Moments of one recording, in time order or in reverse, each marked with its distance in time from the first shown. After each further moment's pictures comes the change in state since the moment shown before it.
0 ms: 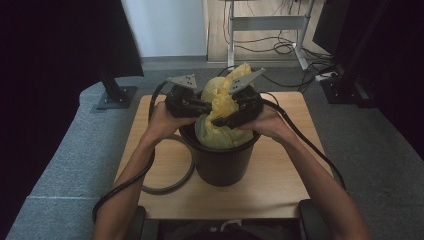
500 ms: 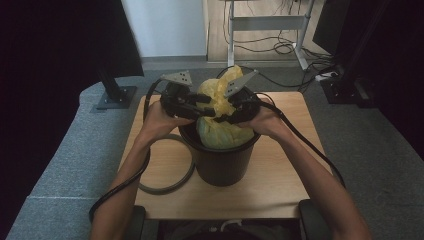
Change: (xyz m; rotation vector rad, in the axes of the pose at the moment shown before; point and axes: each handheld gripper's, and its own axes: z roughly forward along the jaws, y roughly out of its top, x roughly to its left) left arm -0.005 0.000 -0.018 -0.007 0.080 -0.017; right arm 0.000 0.002 0.007 0.084 -0.039 -0.079
